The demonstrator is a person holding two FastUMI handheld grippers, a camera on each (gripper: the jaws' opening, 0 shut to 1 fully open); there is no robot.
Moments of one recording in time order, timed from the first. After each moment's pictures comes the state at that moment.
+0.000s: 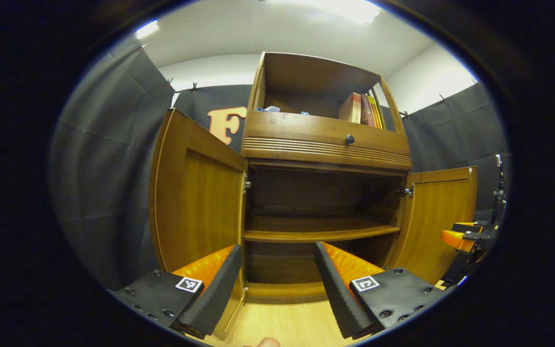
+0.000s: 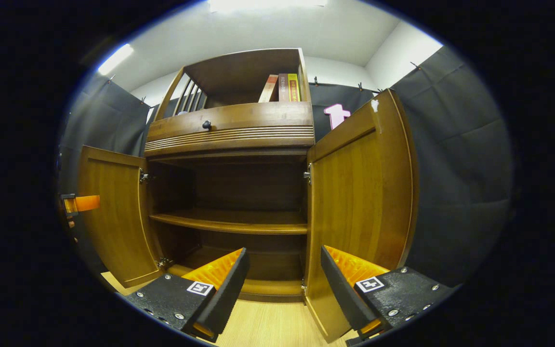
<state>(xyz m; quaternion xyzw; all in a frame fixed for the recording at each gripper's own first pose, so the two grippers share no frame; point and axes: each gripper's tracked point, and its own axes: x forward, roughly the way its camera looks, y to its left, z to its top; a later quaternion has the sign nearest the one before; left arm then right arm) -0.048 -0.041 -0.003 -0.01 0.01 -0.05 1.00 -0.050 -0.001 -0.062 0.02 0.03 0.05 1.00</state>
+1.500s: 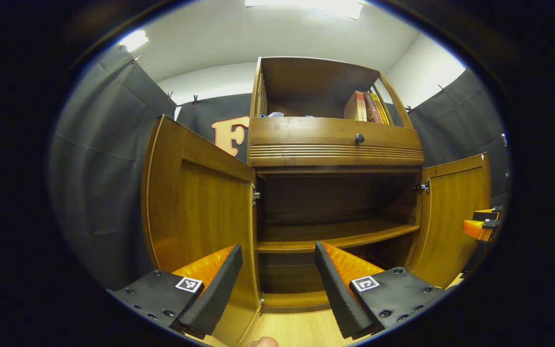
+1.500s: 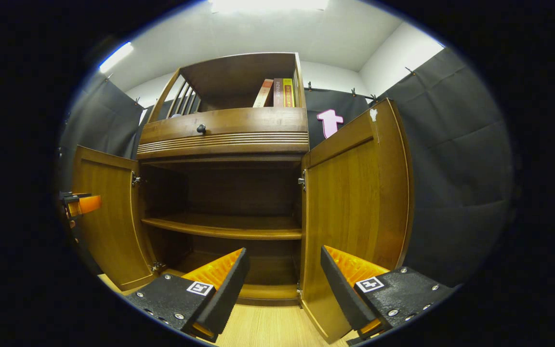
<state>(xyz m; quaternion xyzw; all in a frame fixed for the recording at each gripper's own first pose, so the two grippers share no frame) -0.023 -0.022 0.003 0.03 -0.02 -0.02 1.00 -0.052 0.005 -0.052 0.02 0.01 0.03 1.00</state>
